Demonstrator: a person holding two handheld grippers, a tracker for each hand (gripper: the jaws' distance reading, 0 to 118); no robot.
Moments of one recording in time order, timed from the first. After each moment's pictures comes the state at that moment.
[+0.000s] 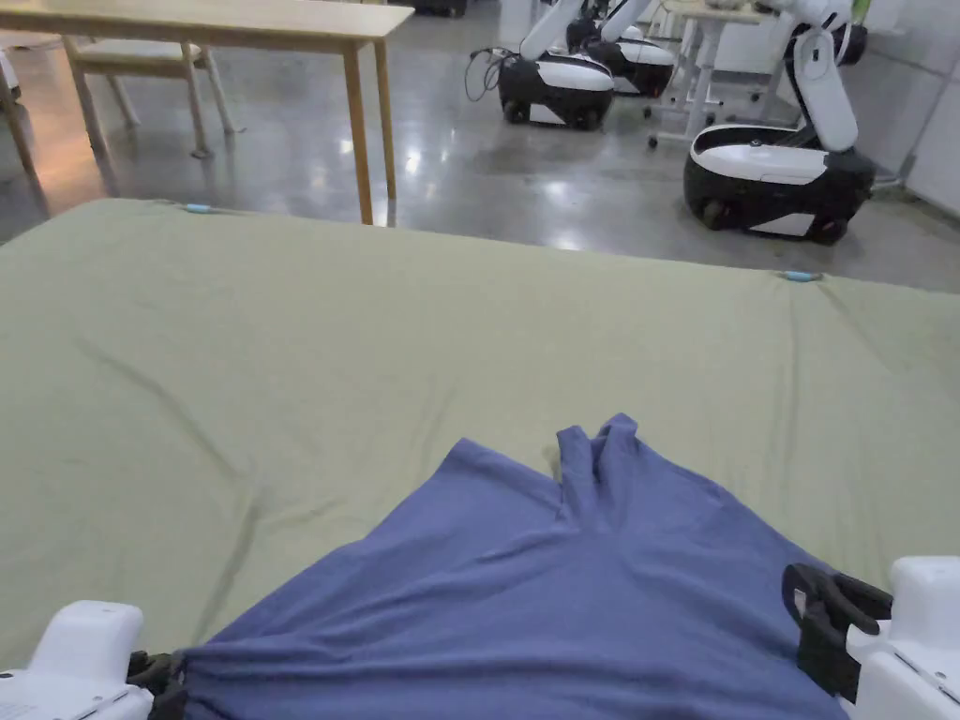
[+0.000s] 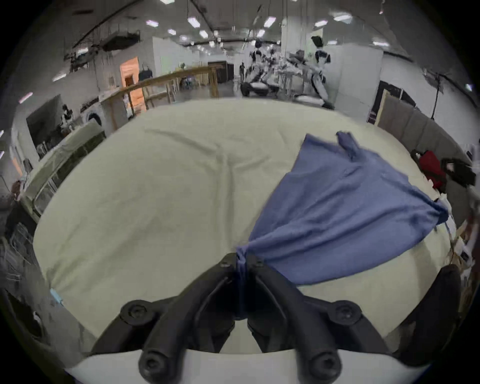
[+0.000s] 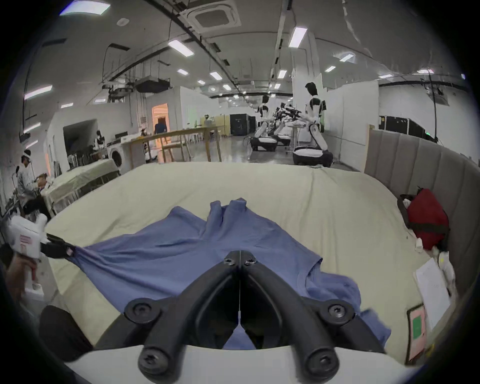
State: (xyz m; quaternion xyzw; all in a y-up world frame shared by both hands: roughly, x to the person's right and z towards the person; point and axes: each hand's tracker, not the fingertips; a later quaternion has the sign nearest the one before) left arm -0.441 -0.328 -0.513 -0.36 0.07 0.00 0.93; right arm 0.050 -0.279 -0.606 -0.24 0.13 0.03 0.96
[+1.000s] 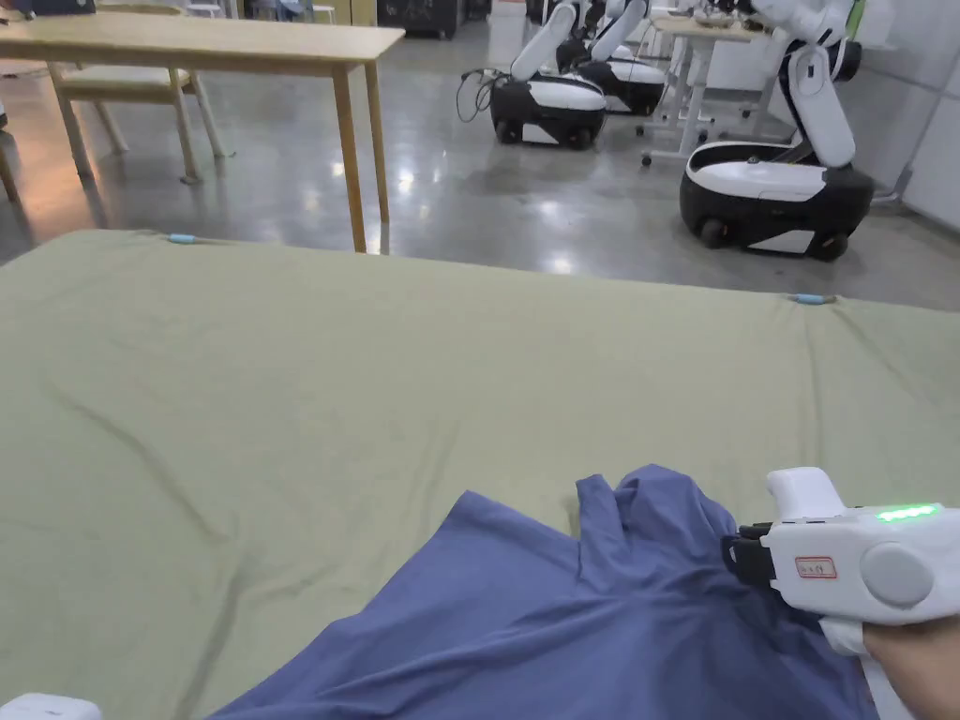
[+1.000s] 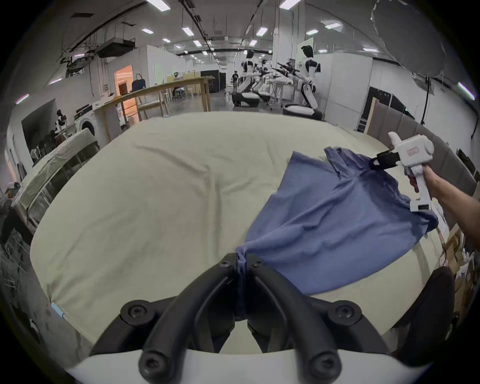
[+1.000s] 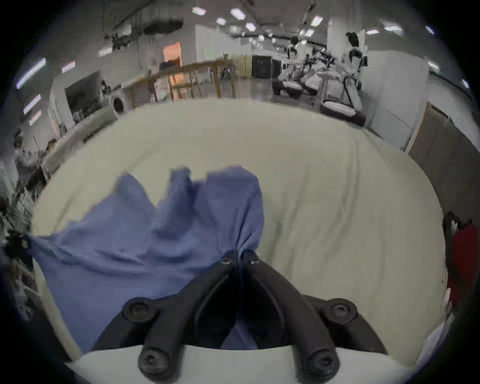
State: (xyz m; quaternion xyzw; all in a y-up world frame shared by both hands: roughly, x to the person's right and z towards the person) left arm -0.437 -0.318 -0.532 -0.36 0.03 0.03 0.93; right arm 0.041 -0.329 -0.818 -0.38 0.18 0.06 0.91
